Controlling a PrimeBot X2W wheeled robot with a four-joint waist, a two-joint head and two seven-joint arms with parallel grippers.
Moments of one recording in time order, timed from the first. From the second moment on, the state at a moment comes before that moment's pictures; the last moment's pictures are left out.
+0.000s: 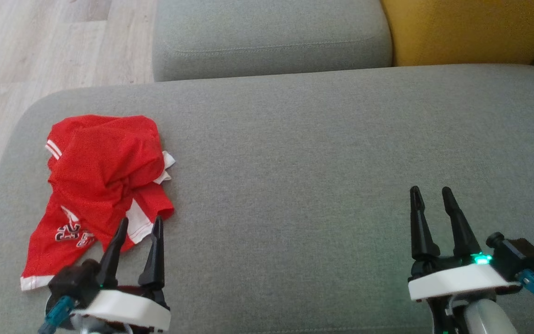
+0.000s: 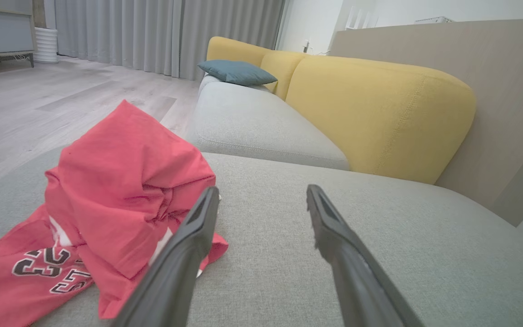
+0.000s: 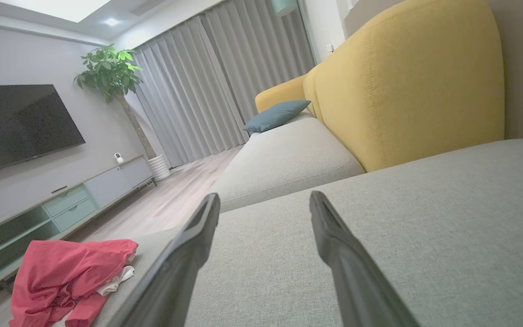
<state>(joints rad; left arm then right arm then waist) 0.09 0.05 -0.11 0.13 -0.27 -0.10 -0.25 0.00 -0.04 0.11 0.20 0.39 0.13 -0.25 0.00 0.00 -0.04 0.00</state>
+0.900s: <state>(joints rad) 0.08 0.05 -0.08 0.16 -0.24 -0.10 -0.25 0.03 -0.04 0.18 0.21 0.32 0.13 -0.25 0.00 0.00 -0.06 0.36</state>
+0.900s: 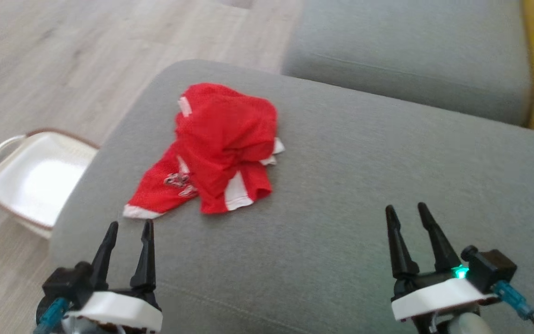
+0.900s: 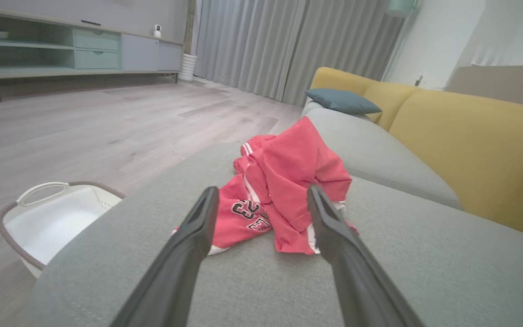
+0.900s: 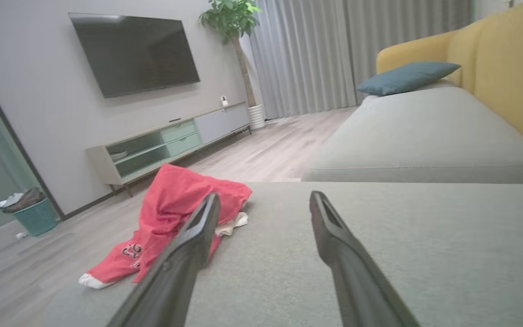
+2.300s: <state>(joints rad) -0.48 0.32 -0.28 0.40 -0.42 -0.13 -0.09 -0.10 -0.04 -0.01 0.13 0.18 0.13 -0.25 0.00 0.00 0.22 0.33</state>
